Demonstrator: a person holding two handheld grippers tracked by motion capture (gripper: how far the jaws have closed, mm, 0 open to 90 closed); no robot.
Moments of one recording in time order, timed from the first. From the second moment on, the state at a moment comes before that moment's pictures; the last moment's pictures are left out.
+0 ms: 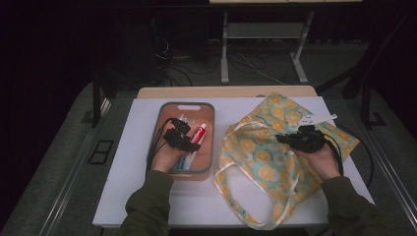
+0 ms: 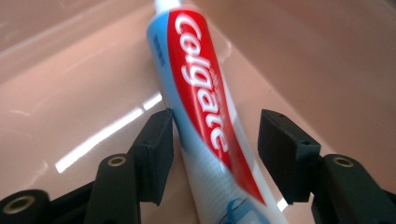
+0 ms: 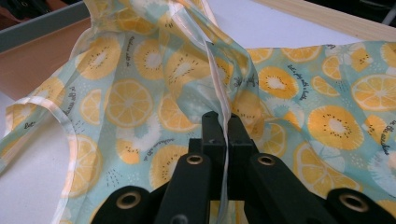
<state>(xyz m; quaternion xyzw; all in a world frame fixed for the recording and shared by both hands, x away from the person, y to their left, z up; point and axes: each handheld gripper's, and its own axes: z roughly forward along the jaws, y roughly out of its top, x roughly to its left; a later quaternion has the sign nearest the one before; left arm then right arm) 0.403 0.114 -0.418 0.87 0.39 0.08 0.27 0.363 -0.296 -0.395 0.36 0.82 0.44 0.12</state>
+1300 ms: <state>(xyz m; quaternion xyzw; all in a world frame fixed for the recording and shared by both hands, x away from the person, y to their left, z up) 0.386 0.116 -0.335 0.86 0.37 0.08 0.35 0.363 -0.296 -0.395 0.36 0.81 0.44 0.13</state>
